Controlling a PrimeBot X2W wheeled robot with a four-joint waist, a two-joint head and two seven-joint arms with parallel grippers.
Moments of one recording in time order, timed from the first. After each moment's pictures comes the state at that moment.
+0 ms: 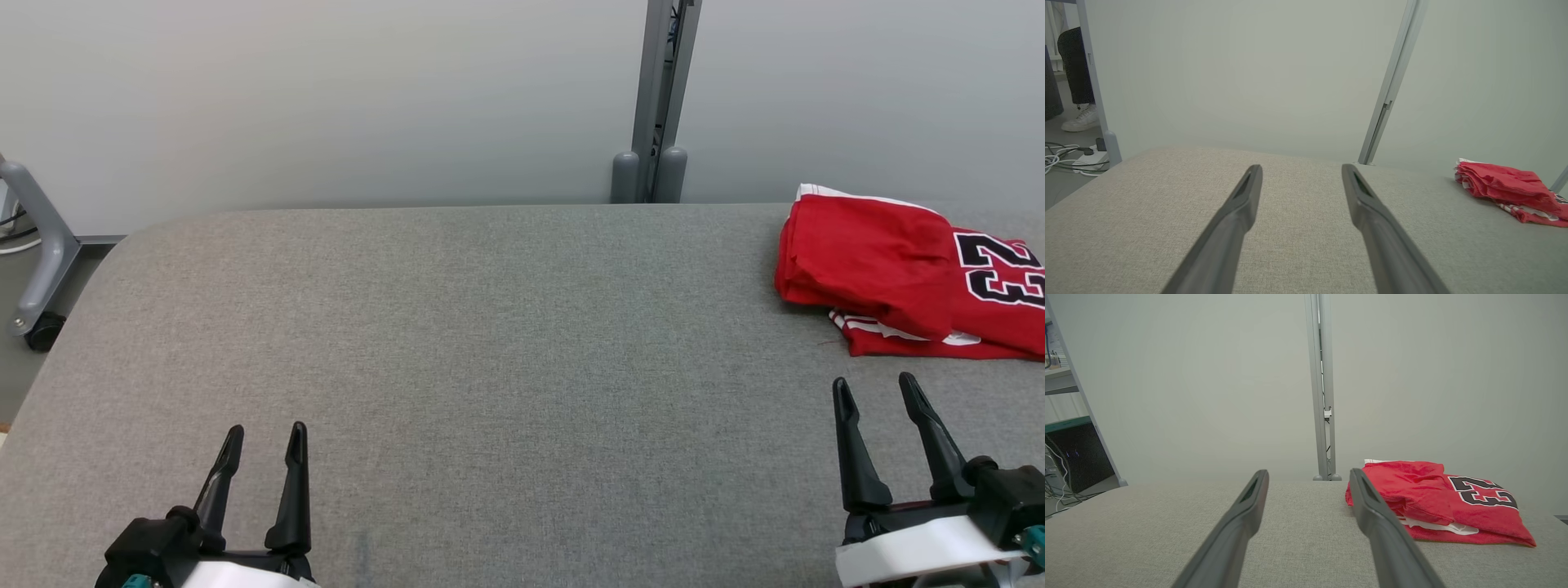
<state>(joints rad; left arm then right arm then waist) 0.06 0.05 0.01 0.18 -0.28 -0.12 -0.26 0.00 -0.06 0.00 0.11 0.18 0.13 -0.26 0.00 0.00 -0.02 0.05</state>
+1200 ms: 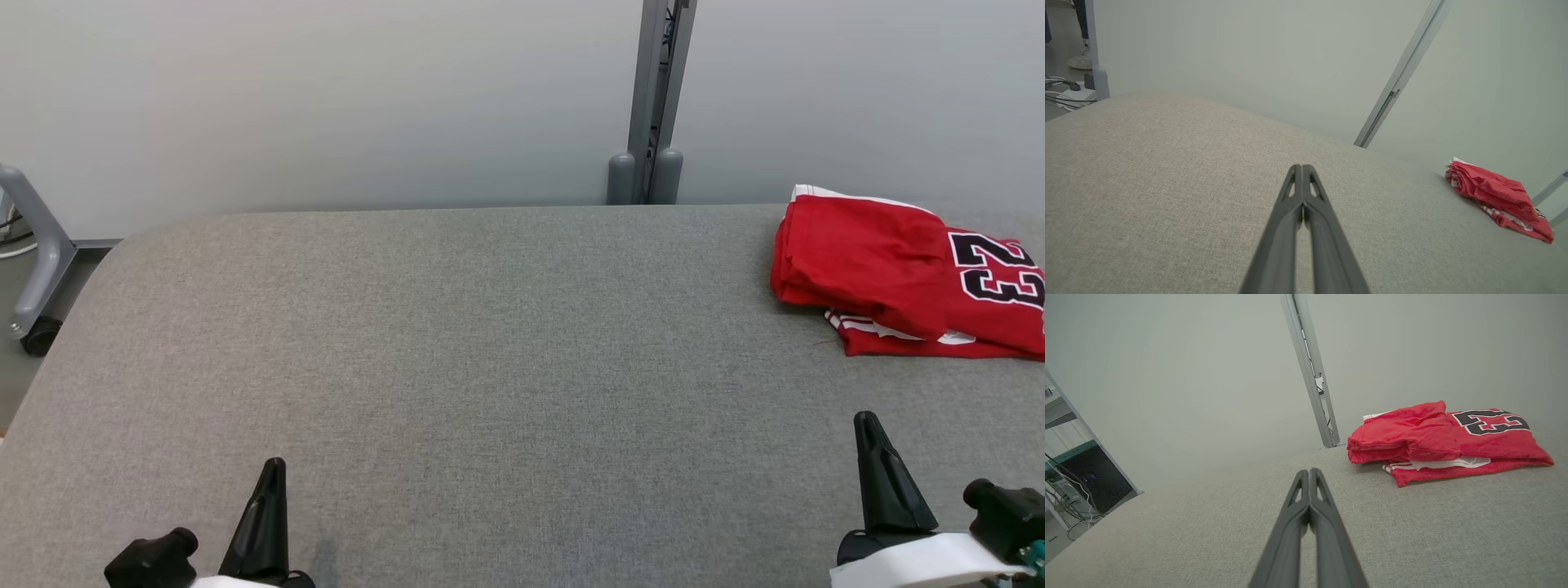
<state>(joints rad) 0.08 0.04 0.01 0.25 -0.43 -0.13 -0.22 0.03 -0.04 0.01 0.17 0.35 0.13 -0.22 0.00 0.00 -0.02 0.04</state>
